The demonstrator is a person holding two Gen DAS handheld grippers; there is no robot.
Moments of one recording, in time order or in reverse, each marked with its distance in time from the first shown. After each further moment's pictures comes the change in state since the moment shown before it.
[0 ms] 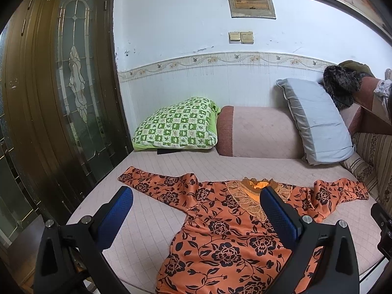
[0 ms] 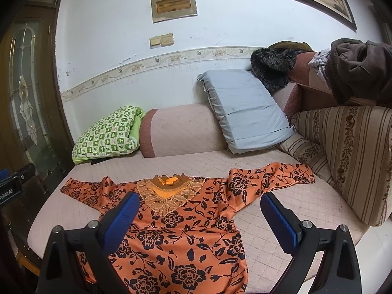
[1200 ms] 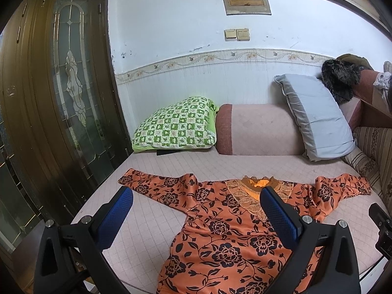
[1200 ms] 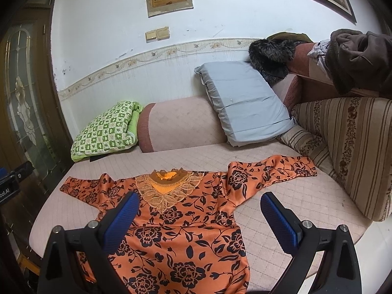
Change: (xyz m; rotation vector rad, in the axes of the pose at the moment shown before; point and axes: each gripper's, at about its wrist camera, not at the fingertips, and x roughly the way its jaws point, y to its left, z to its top) left arm 0.006 -0.013 0.002 0.036 0.005 0.010; right arm 0.016 -0.008 0.000 0.024 0.044 0.002
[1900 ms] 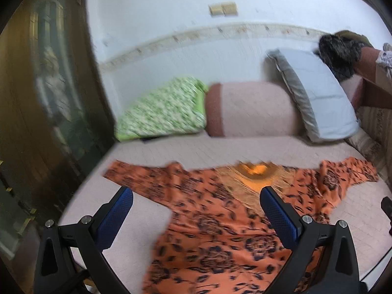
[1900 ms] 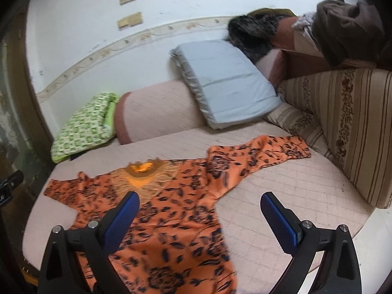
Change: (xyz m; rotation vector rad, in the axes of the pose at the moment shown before) left arm 0.092 -0.050 -0.005 0.055 0.150 -0.060; right arm 0.073 -0.061 -0.007 0.080 0.089 -0.084
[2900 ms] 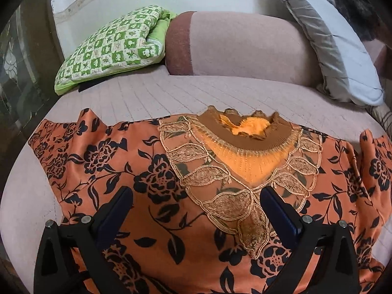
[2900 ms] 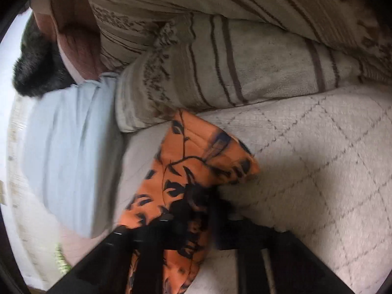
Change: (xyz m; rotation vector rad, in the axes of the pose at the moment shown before) left arm 0.267 -0.081 -0.044 -0.028 0.227 -0.075; right arm 0.362 -0.362 0.032 0.991 0.122 -0.091
